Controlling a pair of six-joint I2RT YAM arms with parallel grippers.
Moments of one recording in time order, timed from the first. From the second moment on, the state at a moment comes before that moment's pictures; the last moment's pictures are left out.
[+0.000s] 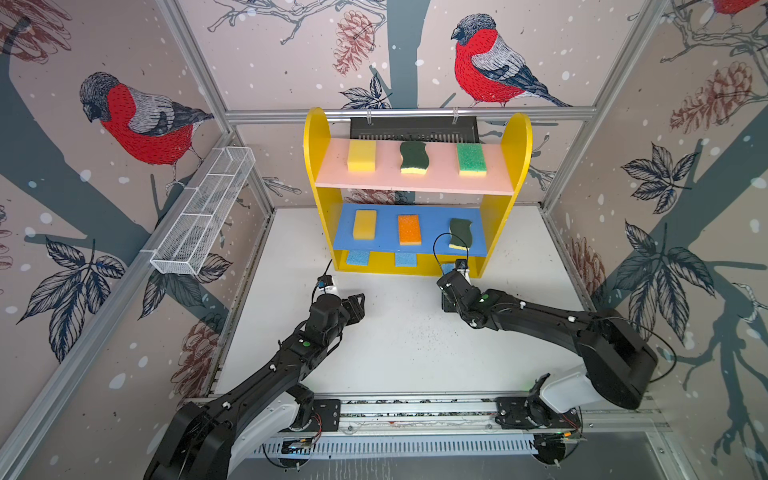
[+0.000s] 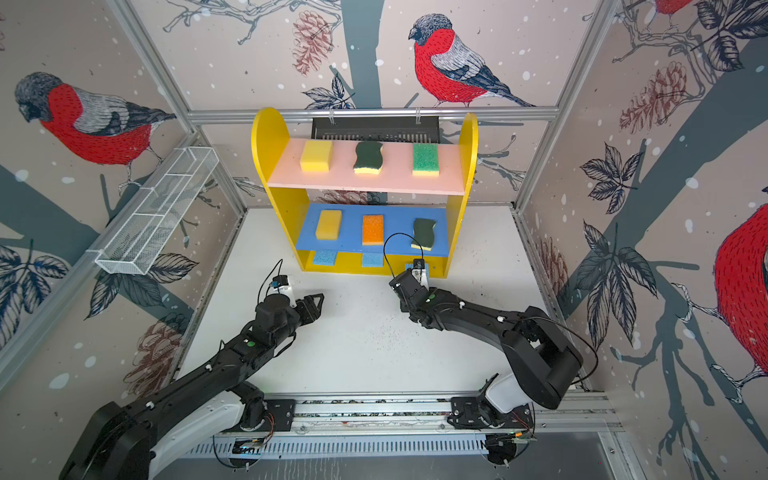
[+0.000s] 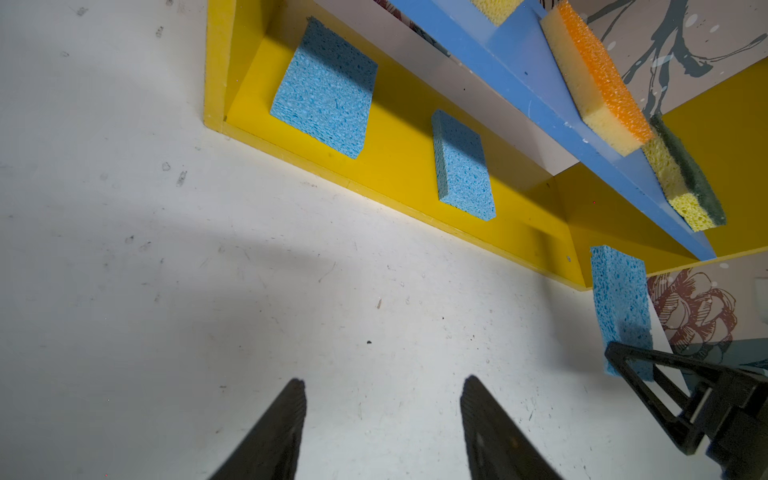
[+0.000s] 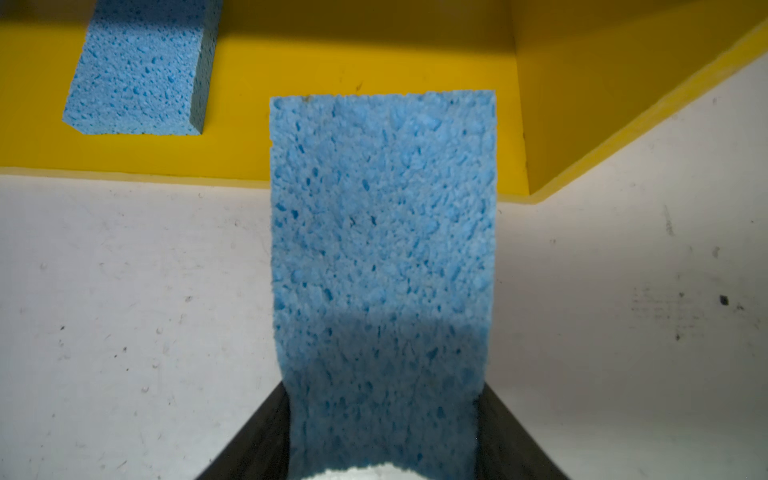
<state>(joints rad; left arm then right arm) -0.48 0.92 0.30 0.11 -0.07 -0.71 0.82 1.51 0.82 -0.31 0.48 0.59</state>
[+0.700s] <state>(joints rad) -0.48 1.05 0.33 0.21 -0.08 -0.70 0.71 1.59 0.82 -0.13 0.46 0.50</state>
